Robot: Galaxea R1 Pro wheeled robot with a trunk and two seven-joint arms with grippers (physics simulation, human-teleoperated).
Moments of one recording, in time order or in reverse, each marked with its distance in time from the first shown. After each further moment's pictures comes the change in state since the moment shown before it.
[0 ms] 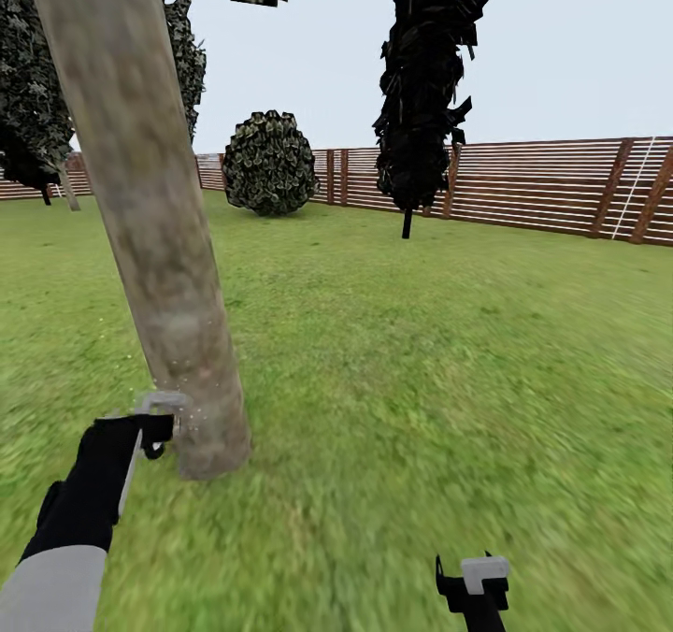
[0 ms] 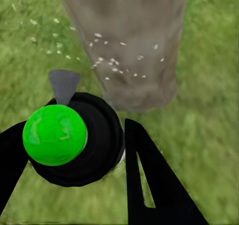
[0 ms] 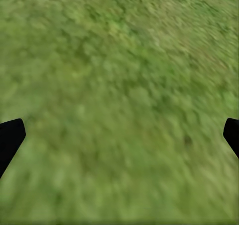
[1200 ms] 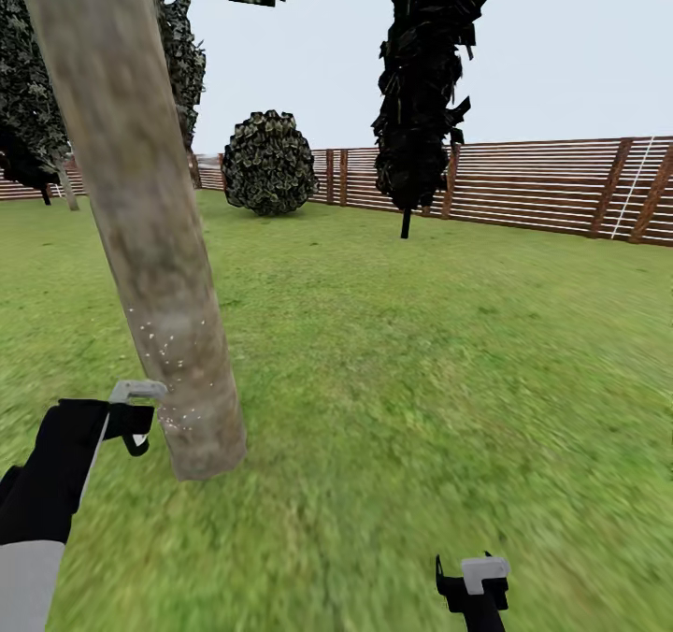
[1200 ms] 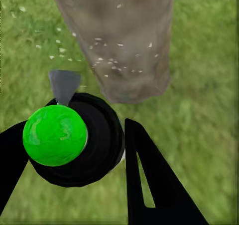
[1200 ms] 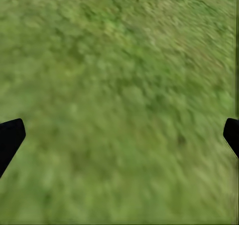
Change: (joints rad) left arm -0.014 0.142 -0.067 -0.095 -0.002 0.174 -0.190; right arm 0.000 0.000 0.000 0.000 0.001 -0.001 0.001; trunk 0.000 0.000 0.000
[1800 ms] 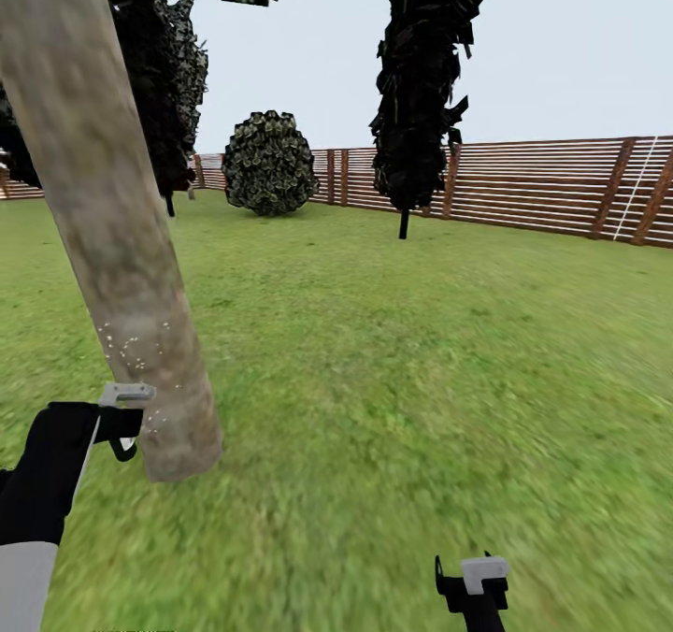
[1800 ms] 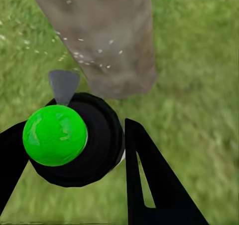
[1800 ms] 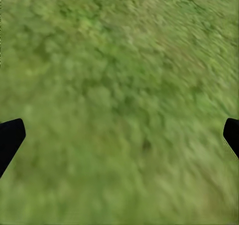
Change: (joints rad) left arm 0.003 0.010 0.036 0.014 -0.003 -0.002 0.026; right arm 0.000 0.001 0.001 0.000 -0.001 0.000 0.000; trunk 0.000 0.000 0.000
